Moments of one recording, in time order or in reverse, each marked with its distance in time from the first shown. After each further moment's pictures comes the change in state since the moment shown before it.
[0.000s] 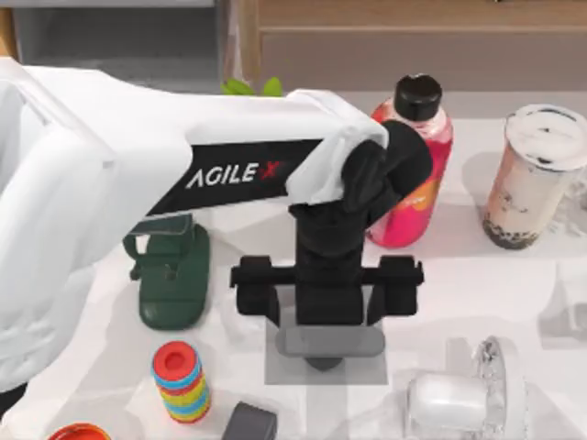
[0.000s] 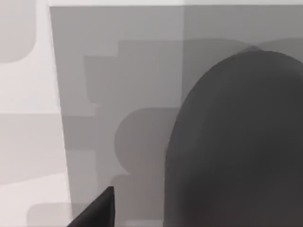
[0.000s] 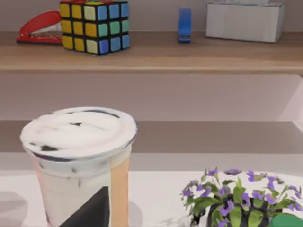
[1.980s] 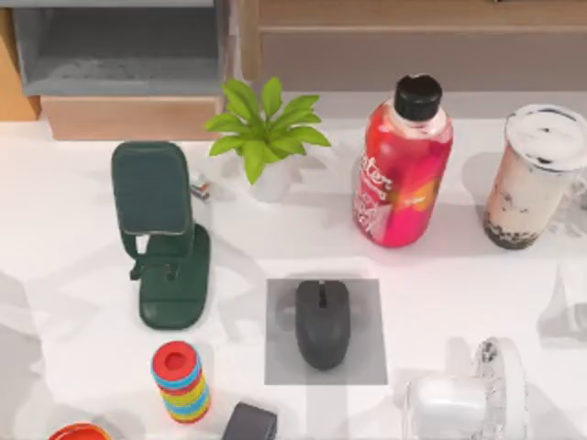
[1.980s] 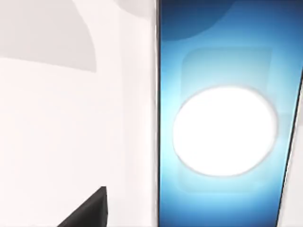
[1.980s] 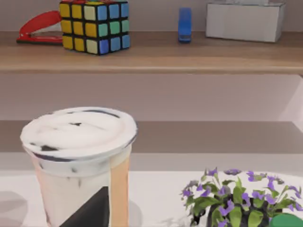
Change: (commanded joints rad) left arm 1.431 -0.509 -0.533 0.038 -0.013 -1.352; right arm 0.000 0.000 0.000 0.000 0.000 0.000
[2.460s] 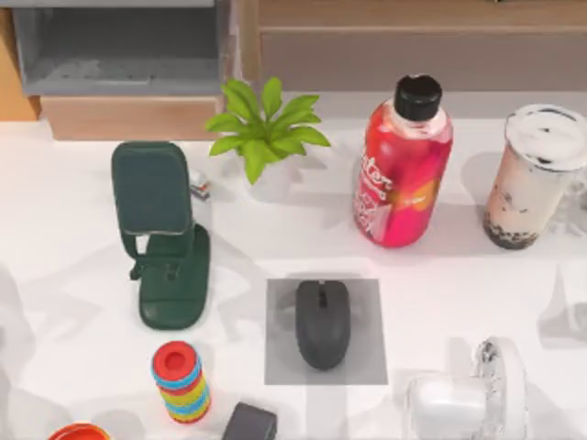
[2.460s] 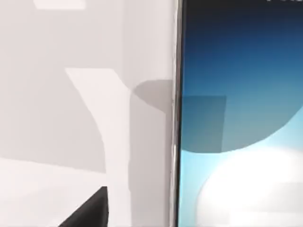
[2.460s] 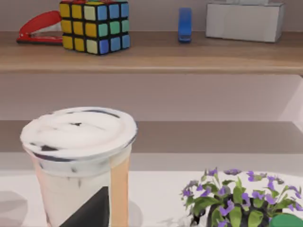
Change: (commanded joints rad) left arm 0.000 0.094 -0.105 0.213 0.000 0.002; right arm 0.000 0.000 0.000 0.000 0.000 0.000
